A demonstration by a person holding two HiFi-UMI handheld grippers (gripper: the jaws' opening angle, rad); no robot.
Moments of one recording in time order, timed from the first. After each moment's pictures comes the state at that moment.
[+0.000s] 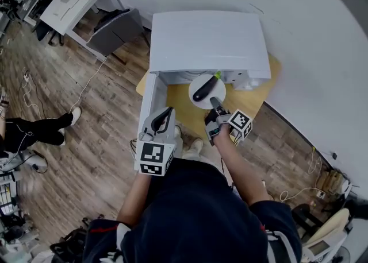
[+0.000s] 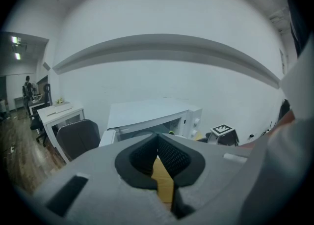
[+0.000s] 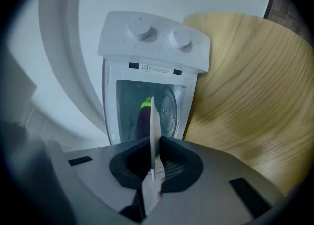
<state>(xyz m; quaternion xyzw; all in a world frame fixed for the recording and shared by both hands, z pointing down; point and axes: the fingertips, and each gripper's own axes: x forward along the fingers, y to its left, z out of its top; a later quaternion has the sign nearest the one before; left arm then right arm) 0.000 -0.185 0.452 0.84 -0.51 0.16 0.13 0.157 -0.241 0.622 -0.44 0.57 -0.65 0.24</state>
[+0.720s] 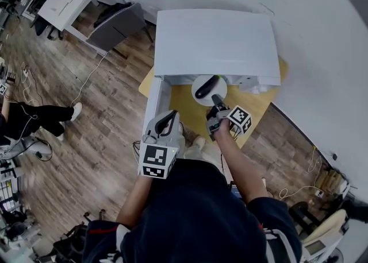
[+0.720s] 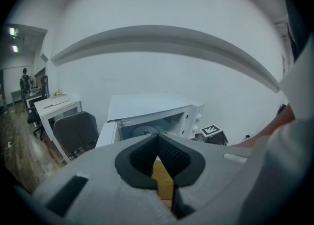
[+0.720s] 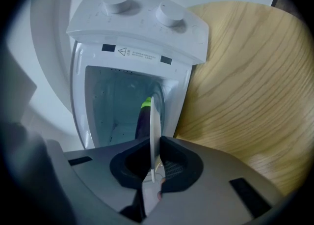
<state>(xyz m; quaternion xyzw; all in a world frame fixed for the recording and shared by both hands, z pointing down) -0.009 -0.200 0.472 0.84 -0.49 0.18 0.16 0.146 -0.272 0.665 -0.47 0.55 -0.66 0.20</state>
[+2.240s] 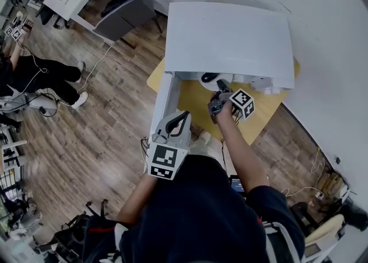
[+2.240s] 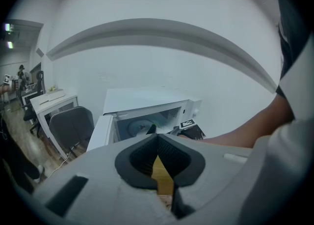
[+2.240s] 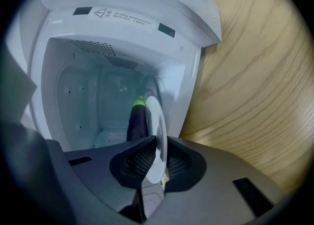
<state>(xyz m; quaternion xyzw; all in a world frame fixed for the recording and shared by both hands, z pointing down) -0.008 -0.199 0.489 0.84 -0.46 0.20 0.18 0.121 -0.330 0.701 -0.51 0.52 -0.66 0.18</state>
